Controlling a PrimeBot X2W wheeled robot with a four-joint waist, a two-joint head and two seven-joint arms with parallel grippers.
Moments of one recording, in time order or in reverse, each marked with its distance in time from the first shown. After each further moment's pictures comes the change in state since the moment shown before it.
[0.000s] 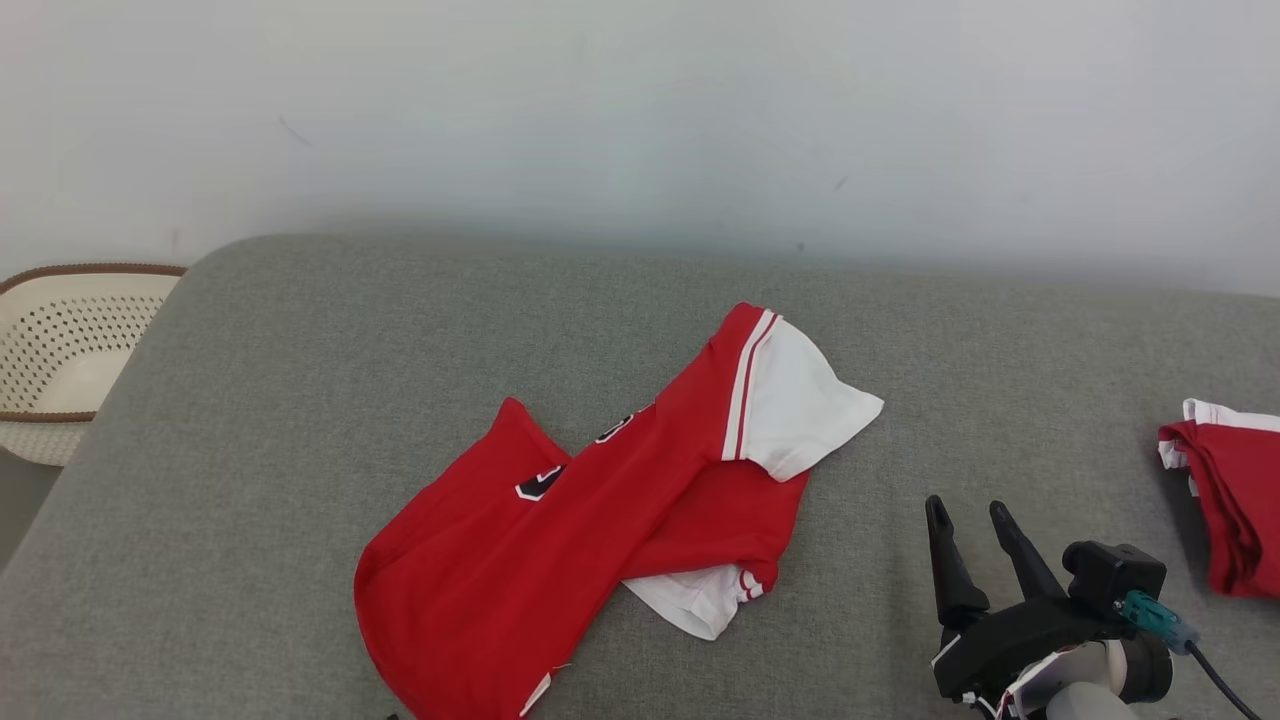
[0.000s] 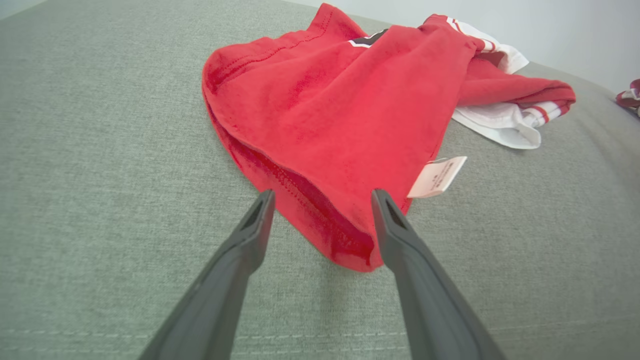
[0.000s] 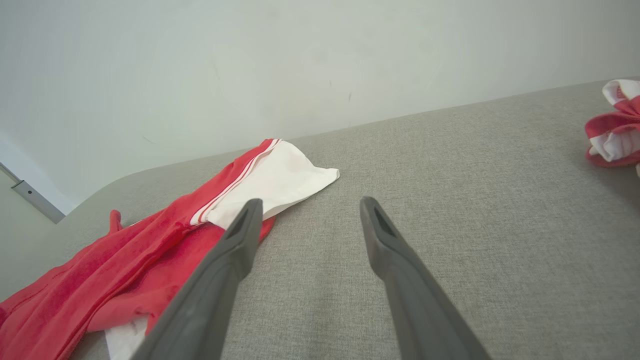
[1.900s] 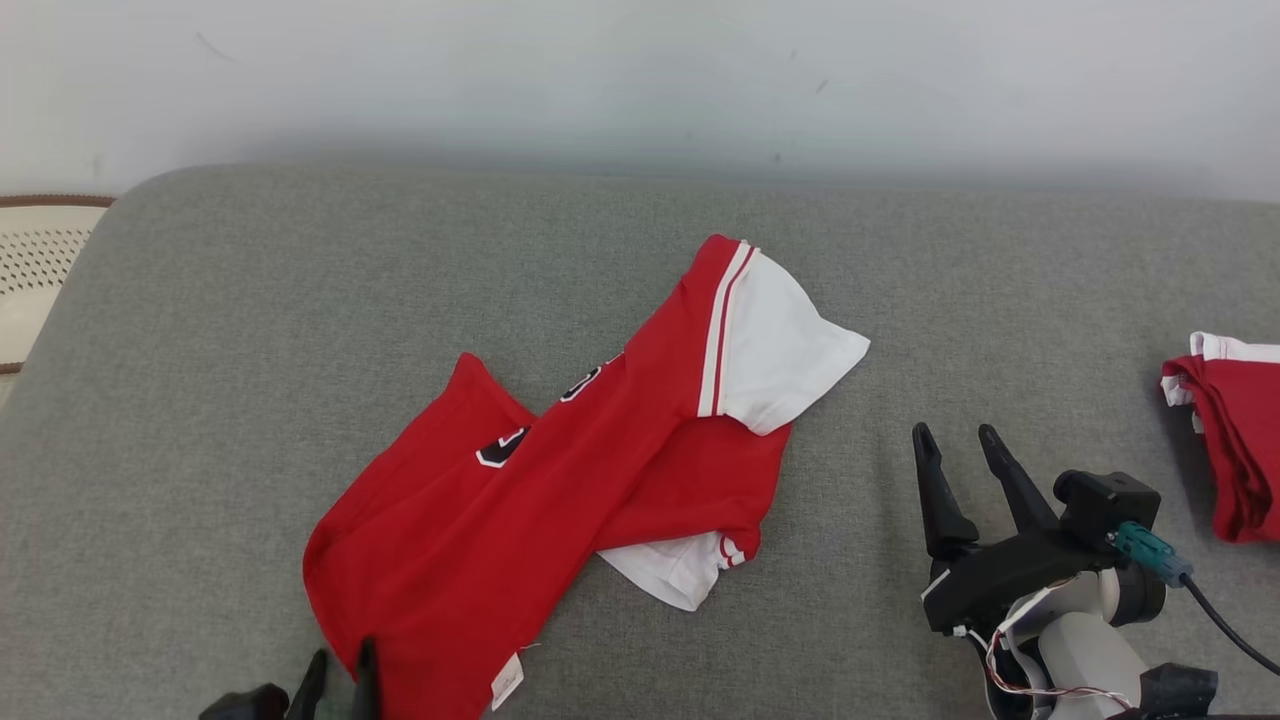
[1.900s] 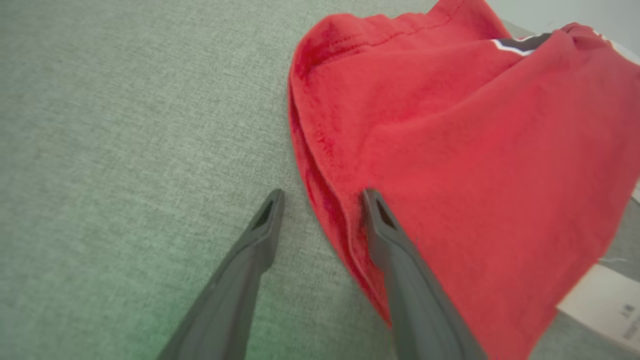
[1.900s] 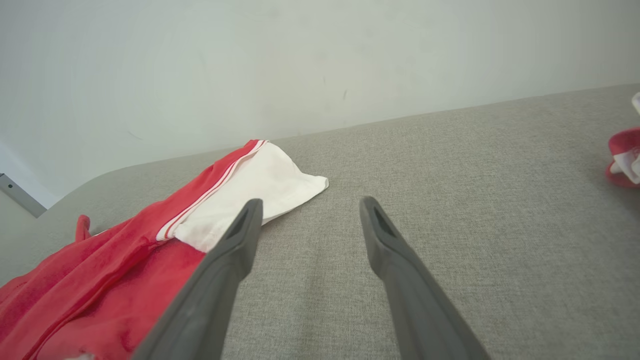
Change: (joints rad) left arm -0.232 -0.022 0.045 0.282 -0.179 0.162 -0.008; right arm -0.104 -0.016 0.037 -0.008 -0.015 0.000 0.000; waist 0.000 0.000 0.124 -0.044
